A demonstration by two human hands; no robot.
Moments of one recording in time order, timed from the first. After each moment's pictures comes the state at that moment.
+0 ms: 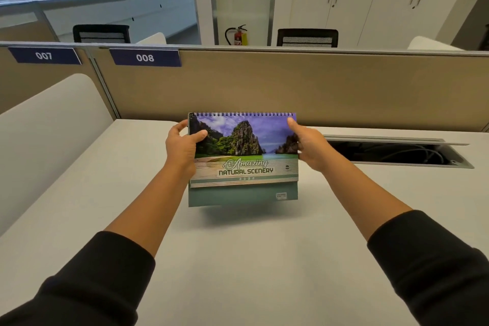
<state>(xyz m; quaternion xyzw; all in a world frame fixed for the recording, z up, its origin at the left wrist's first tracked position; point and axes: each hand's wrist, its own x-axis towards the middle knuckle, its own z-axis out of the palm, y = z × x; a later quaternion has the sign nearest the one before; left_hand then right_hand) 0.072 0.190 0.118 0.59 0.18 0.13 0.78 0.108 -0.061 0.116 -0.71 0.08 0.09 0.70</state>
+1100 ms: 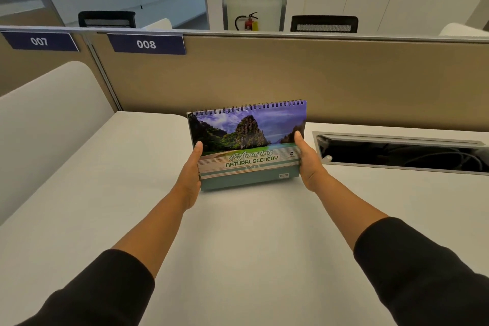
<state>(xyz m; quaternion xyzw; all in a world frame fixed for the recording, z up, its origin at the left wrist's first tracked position) 0.088 0.205 0.035 0.65 0.09 -0.01 0.75 0.145 -0.036 0.033 -0.68 0.04 0.05 0.73</state>
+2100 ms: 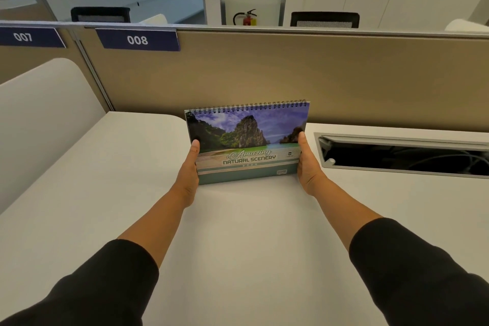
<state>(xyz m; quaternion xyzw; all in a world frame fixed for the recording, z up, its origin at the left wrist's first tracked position) 0.120 0.202 0.019 0.65 0.10 0.03 0.75 0.170 -0.035 0.009 -0.65 0.05 0.04 0.76</state>
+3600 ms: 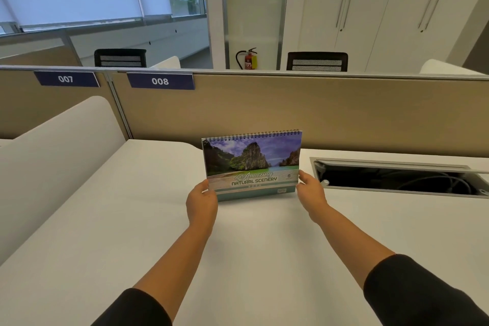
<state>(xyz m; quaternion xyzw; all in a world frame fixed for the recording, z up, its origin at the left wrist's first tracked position) 0.069 0.180 0.042 0.75 0.26 0.14 0.59 0.117 -0.040 0.041 -0.81 0.12 0.00 0.58</state>
